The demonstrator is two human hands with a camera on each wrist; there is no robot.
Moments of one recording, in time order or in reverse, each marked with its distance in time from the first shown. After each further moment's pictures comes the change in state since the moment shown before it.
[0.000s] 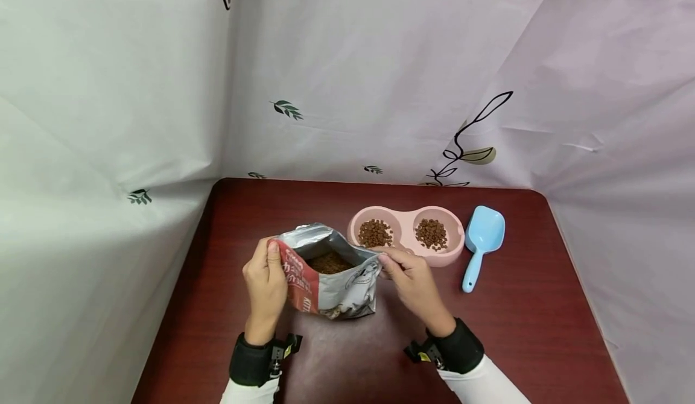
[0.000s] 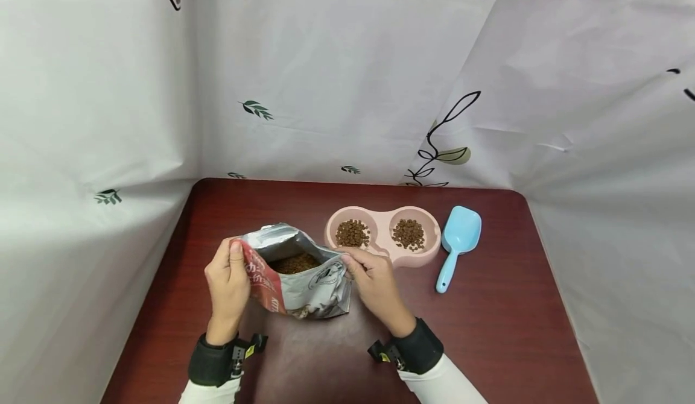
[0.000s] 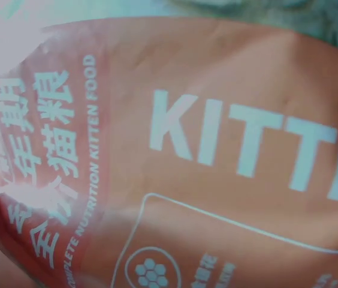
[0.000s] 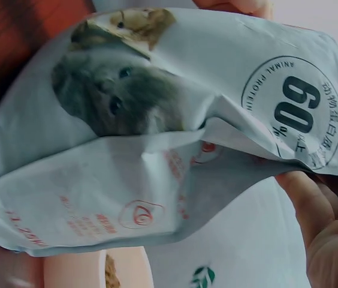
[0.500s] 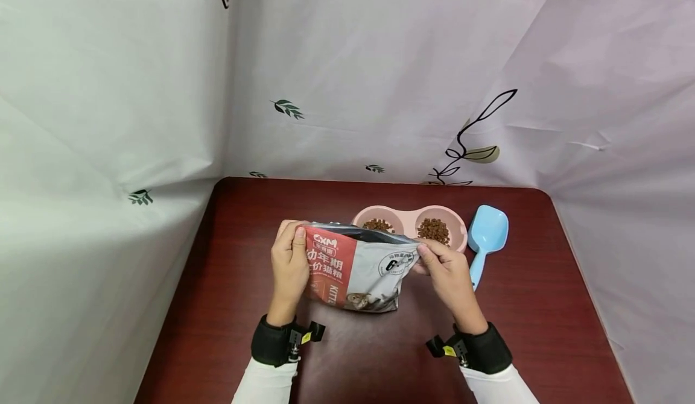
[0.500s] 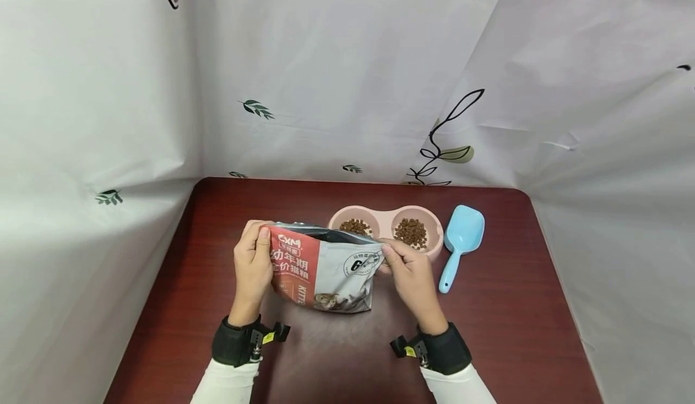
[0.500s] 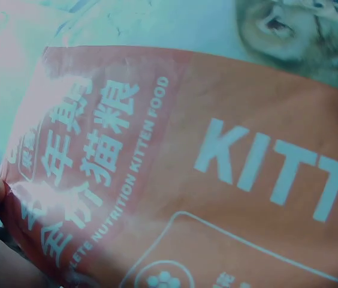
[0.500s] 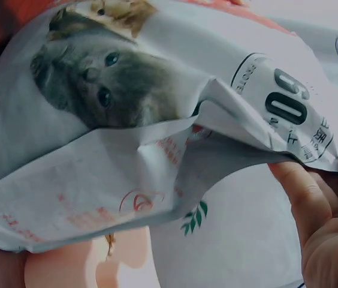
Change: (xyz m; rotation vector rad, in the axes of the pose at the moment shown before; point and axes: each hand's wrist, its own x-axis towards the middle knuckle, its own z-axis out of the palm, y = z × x) left_hand 0.020 0.035 0.029 -0.266 -0.181 -0.139; right_hand -0.006 0.030 -0.048 -0.052 0.109 0.152
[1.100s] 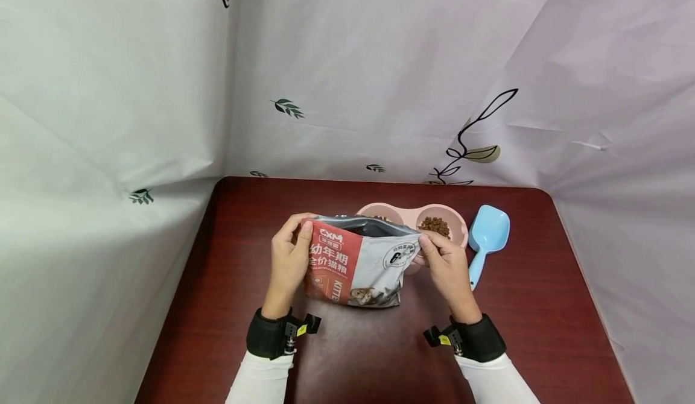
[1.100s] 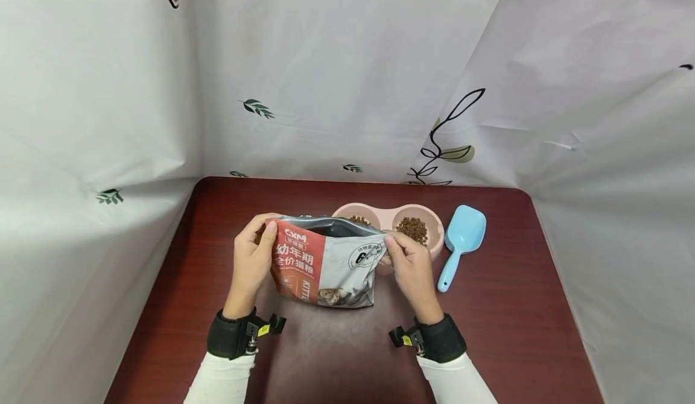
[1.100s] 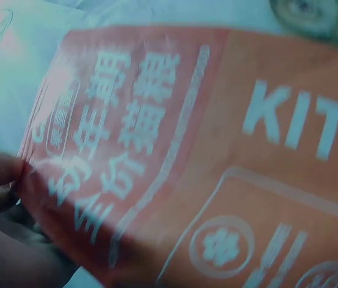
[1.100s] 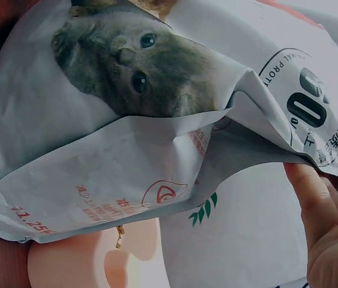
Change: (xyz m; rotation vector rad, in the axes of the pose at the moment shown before) left_hand 0.010 -0.020 -0.001 -0.118 -0.111 -0.117; right_hand 0.010 0.013 0.002 0.103 0.034 0.015
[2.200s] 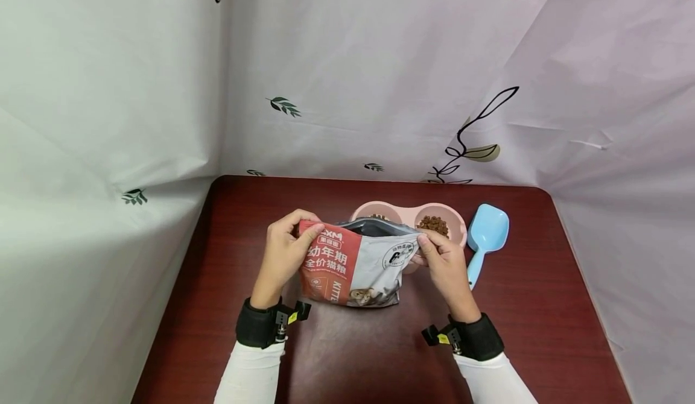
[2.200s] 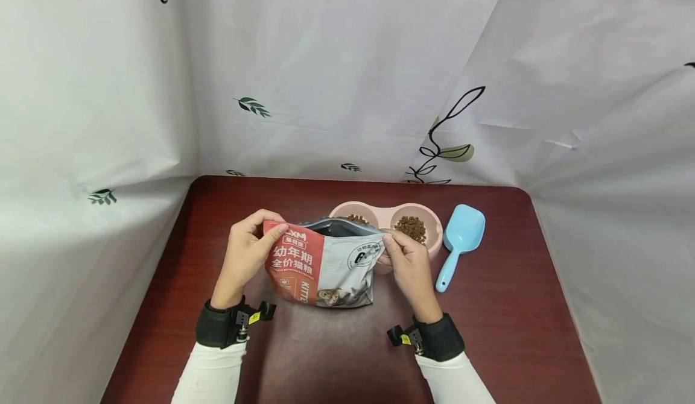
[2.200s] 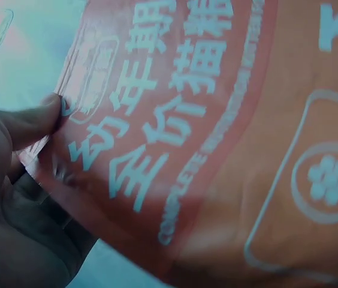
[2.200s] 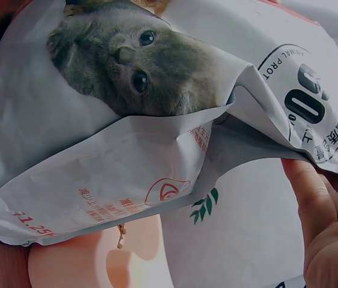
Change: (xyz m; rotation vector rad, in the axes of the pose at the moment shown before) left_hand 0.020 0.009 -0.010 0.079 -0.223 0.023; right_hand 0.005 0.006 0.000 0.050 0.006 0.050
